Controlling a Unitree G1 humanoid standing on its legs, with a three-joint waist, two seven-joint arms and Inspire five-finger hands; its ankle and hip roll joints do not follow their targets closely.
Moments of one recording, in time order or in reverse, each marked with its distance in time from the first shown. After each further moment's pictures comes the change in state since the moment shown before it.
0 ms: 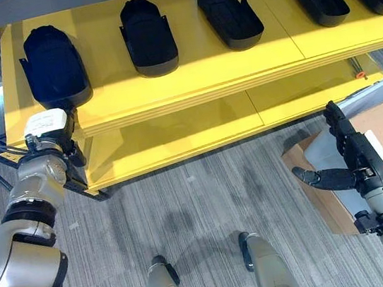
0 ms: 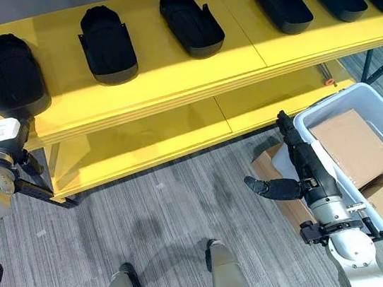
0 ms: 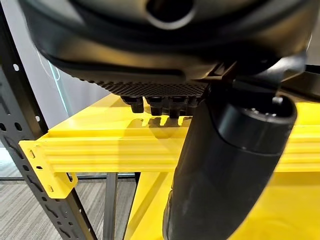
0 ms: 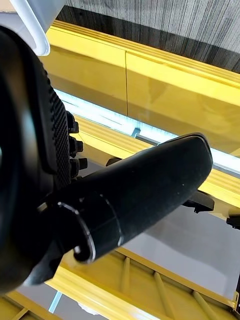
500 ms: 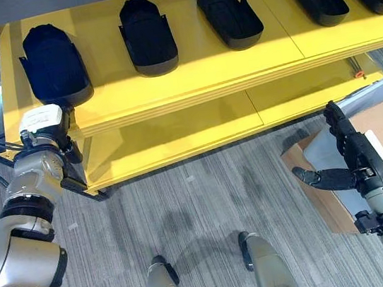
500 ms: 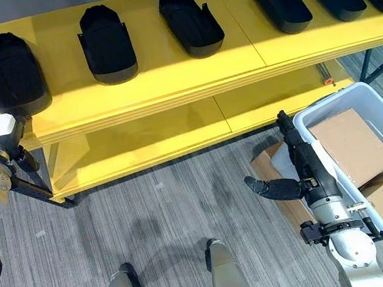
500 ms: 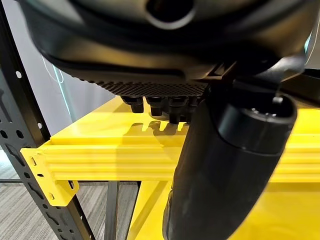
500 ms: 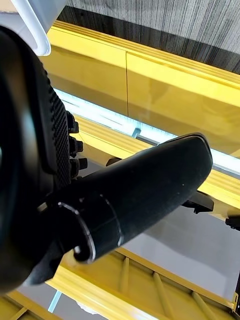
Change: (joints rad) left arm -0.036 0.000 -0.009 0.021 0.000 0.000 0.001; right arm 0.001 -0.002 0.000 0.000 0.000 -0.003 0.000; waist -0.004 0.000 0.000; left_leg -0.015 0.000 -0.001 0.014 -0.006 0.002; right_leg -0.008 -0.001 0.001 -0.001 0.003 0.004
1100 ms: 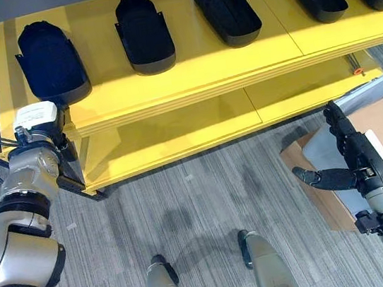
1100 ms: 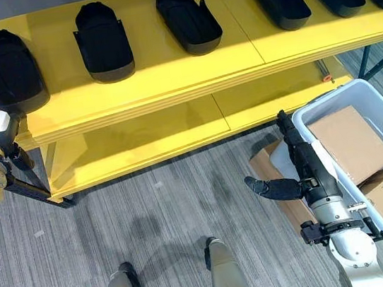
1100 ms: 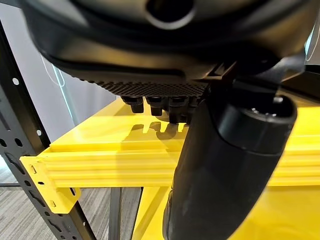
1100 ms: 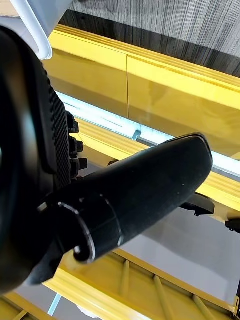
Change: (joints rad) left arm -0.040 0.009 -0.031 0.040 0.000 0.000 0.001; right arm 0.001 -0.014 0.000 0.000 0.001 -0.003 0.001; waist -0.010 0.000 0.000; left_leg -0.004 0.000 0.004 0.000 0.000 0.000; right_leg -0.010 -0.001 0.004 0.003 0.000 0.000
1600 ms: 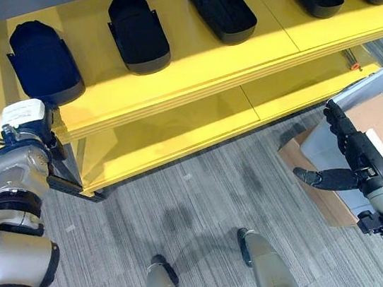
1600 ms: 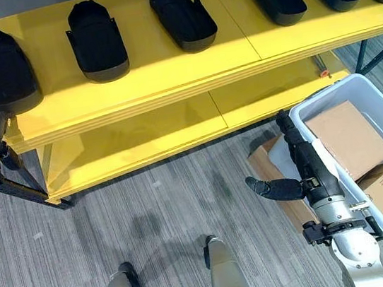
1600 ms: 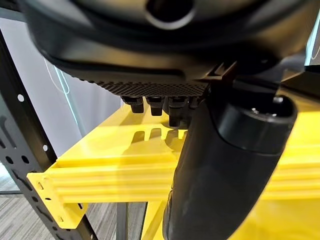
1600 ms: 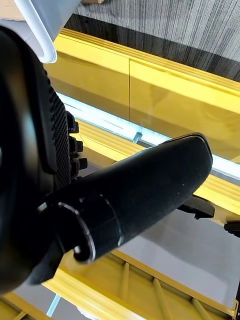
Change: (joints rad) left arm -0.035 0.031 -0.011 0.038 0.000 -0.001 0.000; right arm 0.010 -0.018 0.000 0.000 0.000 -0.016 0.000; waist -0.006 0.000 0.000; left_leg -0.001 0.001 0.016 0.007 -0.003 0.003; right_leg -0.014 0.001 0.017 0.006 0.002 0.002
